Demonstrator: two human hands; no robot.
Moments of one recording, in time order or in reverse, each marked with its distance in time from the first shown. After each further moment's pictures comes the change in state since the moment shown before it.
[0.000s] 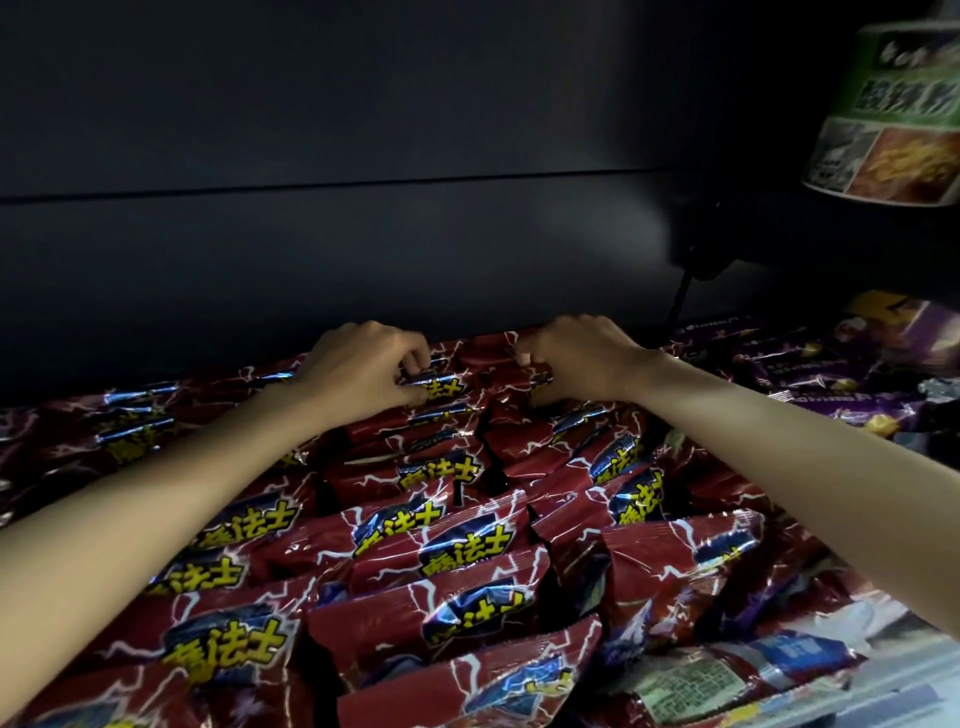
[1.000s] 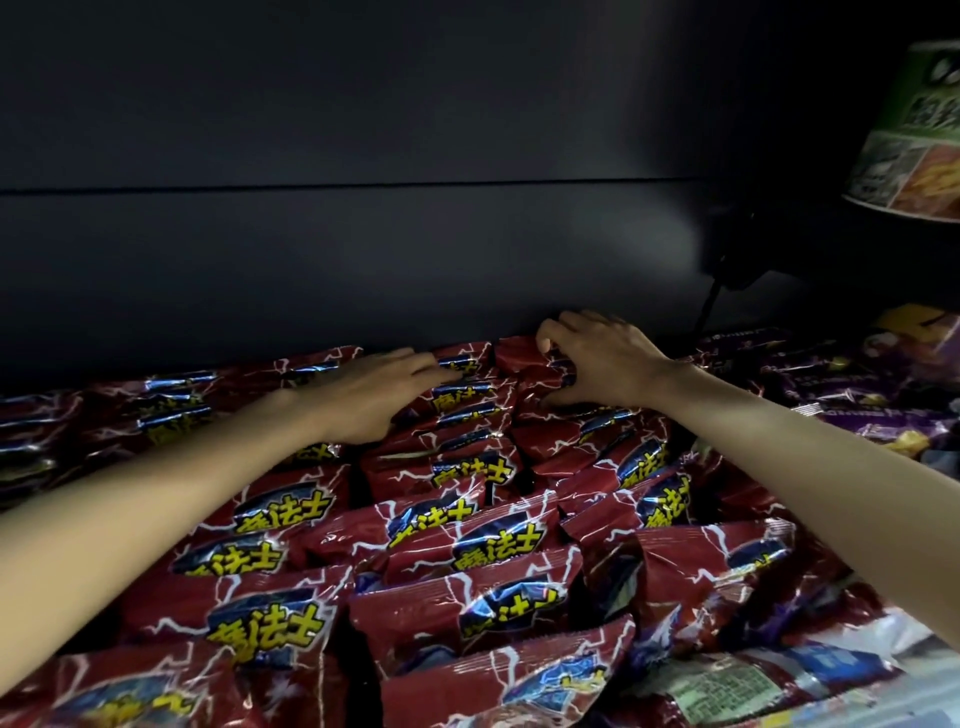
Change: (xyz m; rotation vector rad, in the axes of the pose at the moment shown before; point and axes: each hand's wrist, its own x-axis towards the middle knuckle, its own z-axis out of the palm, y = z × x) left_hand -0.017 -0.023 0.012 0.195 -0.259 0.178; right_hand 0.004 0.005 0.013 0.039 0.103 -0.010
